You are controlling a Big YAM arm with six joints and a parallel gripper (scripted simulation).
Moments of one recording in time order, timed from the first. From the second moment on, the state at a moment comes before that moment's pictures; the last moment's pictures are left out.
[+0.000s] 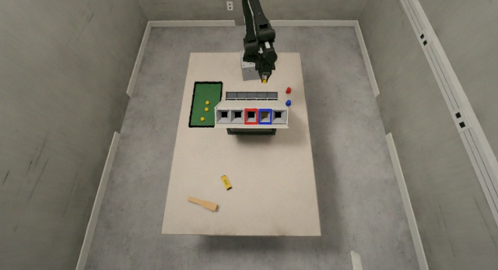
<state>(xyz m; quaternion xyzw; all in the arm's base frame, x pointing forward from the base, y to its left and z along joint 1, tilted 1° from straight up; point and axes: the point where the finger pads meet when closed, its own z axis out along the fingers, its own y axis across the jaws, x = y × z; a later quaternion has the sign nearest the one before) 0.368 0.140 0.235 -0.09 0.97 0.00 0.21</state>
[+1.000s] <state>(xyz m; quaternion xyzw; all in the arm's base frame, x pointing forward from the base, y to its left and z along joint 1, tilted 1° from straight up) 0.503 0.166 0.230 -0.08 0.98 0.00 0.19</state>
